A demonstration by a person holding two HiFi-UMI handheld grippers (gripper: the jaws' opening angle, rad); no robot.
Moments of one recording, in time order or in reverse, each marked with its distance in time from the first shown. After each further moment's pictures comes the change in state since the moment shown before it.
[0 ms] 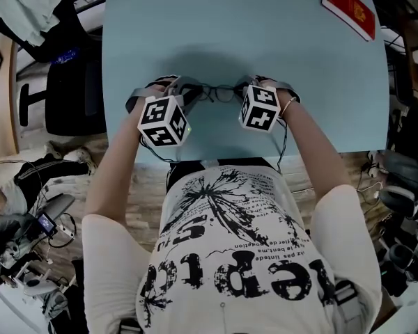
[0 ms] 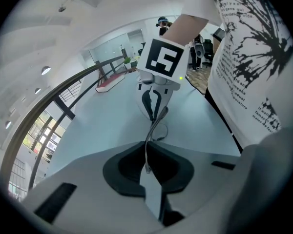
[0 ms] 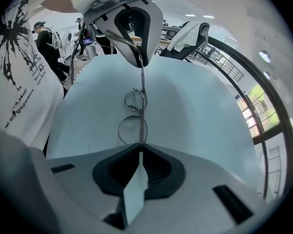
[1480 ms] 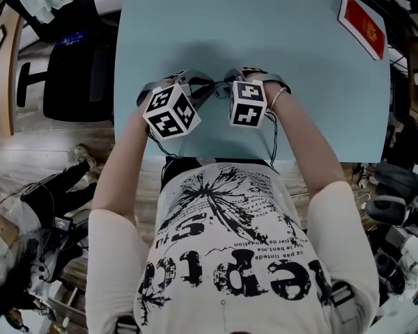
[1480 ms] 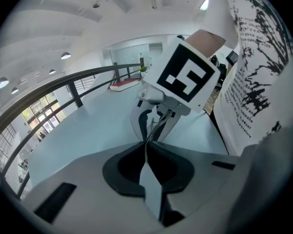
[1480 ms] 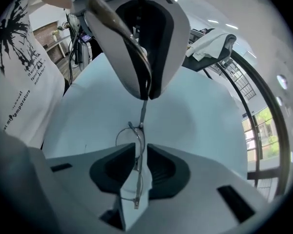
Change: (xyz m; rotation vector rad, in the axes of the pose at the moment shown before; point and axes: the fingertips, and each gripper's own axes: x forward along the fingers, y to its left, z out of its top) left arm -0.026 0.012 -0.025 -0.265 -0.129 0.000; right arm 0.019 -0.008 0.092 -0.202 0.037 0.023
